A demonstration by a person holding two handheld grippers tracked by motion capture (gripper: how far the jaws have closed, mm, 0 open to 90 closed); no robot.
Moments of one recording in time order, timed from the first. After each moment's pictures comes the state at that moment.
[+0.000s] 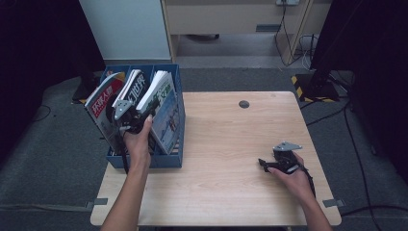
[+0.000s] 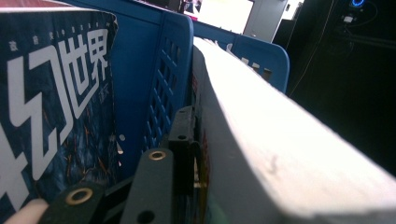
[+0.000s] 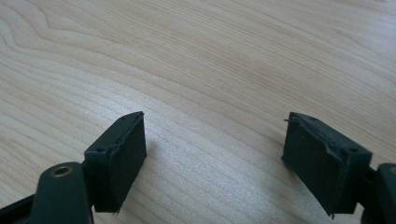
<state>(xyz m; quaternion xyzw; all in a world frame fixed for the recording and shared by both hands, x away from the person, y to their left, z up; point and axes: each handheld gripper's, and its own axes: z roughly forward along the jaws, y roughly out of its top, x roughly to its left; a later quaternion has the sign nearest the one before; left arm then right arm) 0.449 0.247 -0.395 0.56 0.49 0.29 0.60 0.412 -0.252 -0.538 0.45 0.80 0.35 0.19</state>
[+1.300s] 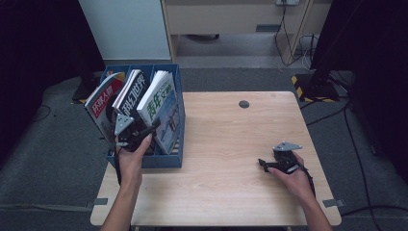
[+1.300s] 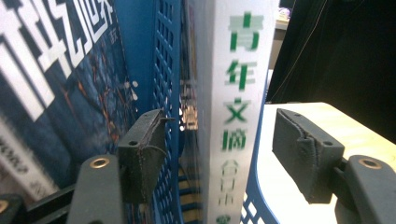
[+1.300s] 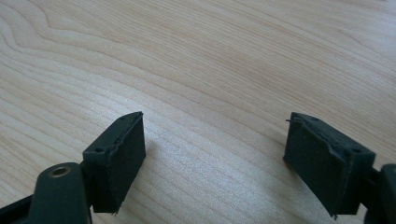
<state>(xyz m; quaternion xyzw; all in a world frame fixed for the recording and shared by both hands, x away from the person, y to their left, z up) 0.405 0.253 -0.412 0.61 0.49 0.30 0.54 0.412 -0.252 -0.538 0.45 0.80 0.35 0.19</state>
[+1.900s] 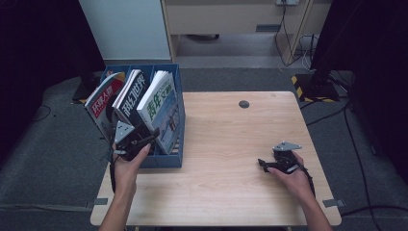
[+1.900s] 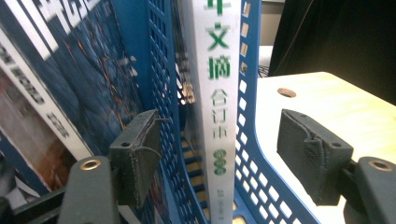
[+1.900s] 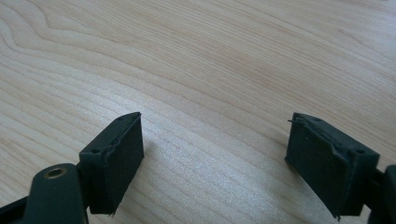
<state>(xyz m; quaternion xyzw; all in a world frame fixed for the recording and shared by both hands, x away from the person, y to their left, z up) 0.385 0.257 -0.420 0.66 0.47 0.29 0.51 0.412 -0.251 -0.538 0.45 0.80 0.35 0.19</state>
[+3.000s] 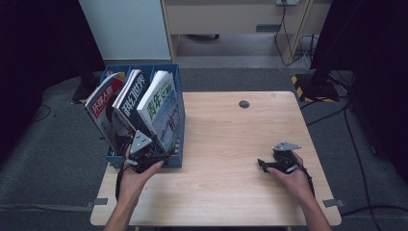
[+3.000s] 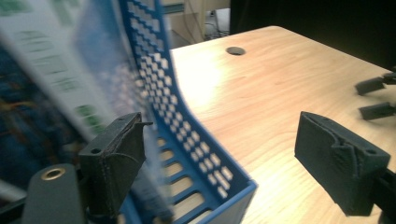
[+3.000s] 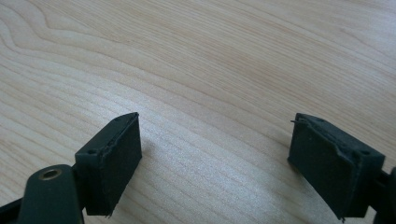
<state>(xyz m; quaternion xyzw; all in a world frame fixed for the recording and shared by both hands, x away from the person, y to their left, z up) 0.361 0.216 -0.427 0.74 0.40 0.24 0.48 0.413 -0.250 -0.538 0.45 0.80 0.35 0.19</state>
